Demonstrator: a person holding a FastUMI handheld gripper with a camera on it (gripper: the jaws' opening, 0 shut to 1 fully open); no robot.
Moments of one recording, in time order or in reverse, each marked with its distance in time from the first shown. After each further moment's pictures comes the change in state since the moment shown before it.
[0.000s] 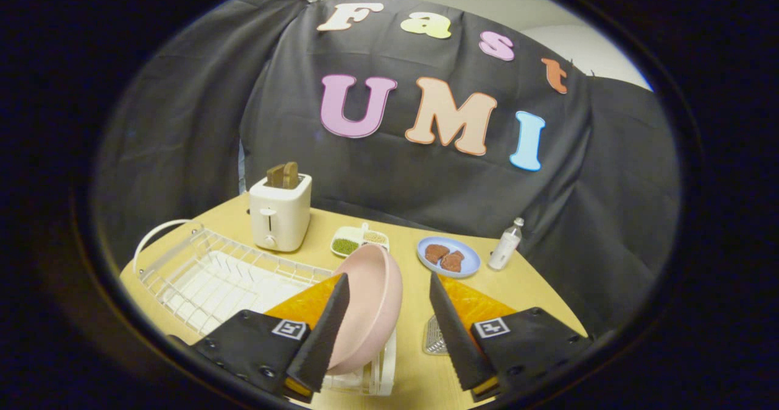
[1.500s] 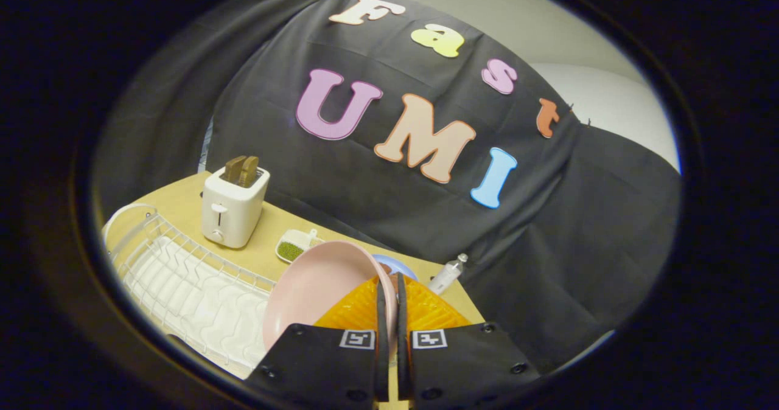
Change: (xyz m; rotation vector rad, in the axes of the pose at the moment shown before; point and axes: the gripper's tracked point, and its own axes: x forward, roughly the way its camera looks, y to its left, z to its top) arm -0.018 -0.067 0.072 -0.168 -0.044 -0.207
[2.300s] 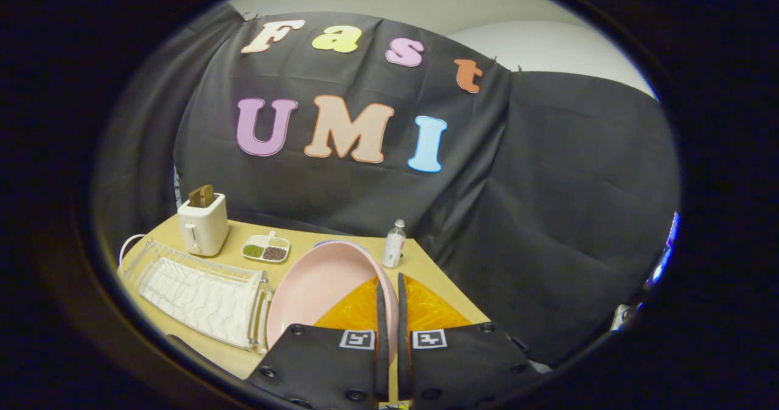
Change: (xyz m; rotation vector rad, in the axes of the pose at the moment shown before) arm -0.062 -0.186 -0.095 0.296 0.043 -0.066
